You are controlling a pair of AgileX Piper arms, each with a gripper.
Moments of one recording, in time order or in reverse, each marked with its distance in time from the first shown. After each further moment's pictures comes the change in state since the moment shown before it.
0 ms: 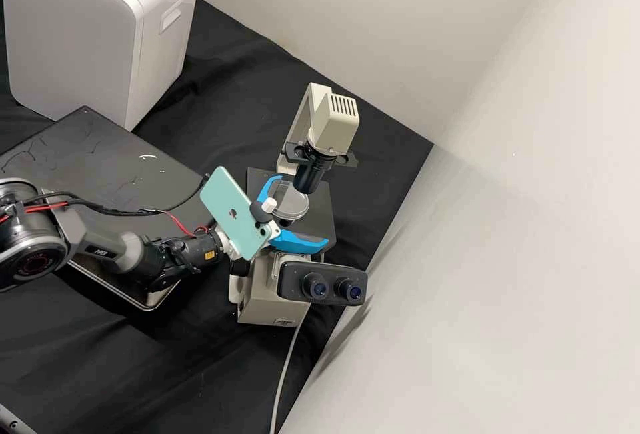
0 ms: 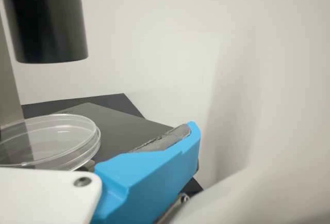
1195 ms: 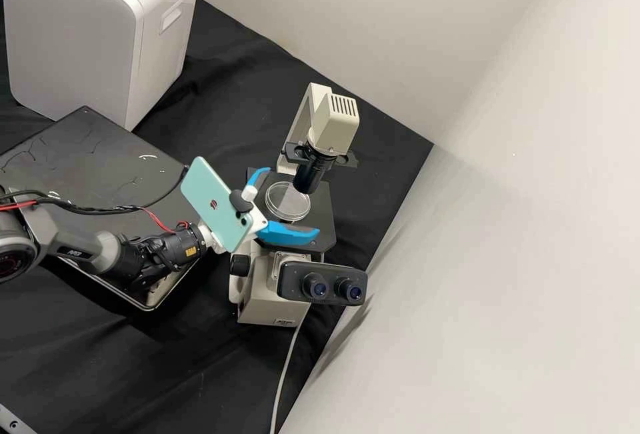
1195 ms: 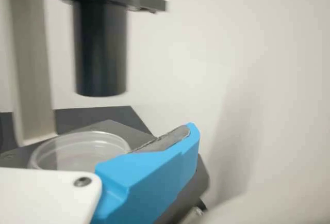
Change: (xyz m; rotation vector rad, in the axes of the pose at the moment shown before) left arm 0.002 -0.009 0.003 0.012 -0.010 -0.049; right arm -0.034 0.004 -0.022 -0.068 0.116 0.048
